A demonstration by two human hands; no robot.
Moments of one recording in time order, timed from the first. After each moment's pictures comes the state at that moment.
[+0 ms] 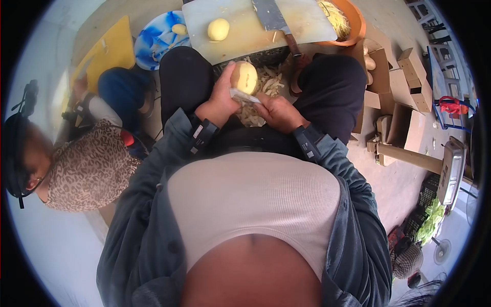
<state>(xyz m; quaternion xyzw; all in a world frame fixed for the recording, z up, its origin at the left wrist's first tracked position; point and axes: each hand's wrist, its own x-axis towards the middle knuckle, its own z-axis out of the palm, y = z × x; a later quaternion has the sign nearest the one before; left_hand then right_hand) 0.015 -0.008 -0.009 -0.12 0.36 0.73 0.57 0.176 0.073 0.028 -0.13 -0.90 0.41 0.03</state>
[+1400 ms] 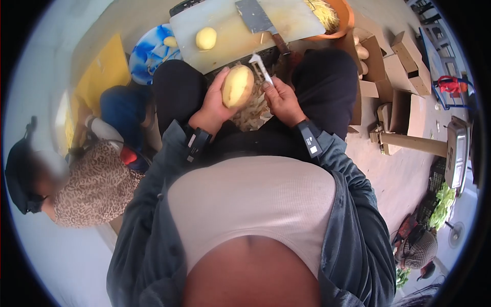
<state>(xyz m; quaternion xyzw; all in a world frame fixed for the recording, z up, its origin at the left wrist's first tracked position) 0.017 -0.008 0.008 -0.09 0.33 0.68 0.64 0.183 0.088 0.009 -0.29 -0.69 0.64 0.19</state>
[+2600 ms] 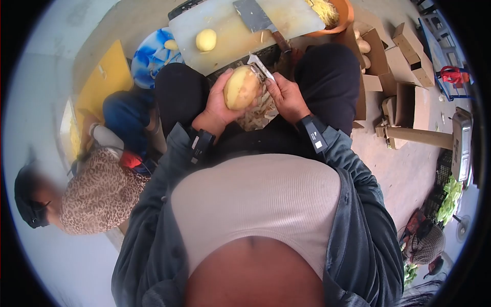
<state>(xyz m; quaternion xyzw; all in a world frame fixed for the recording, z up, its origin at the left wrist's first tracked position) 0.017 -0.012 0.016 -0.09 0.25 0.65 0.71 0.182 0.091 0.027 -0.29 -0.78 0.50 0.22</state>
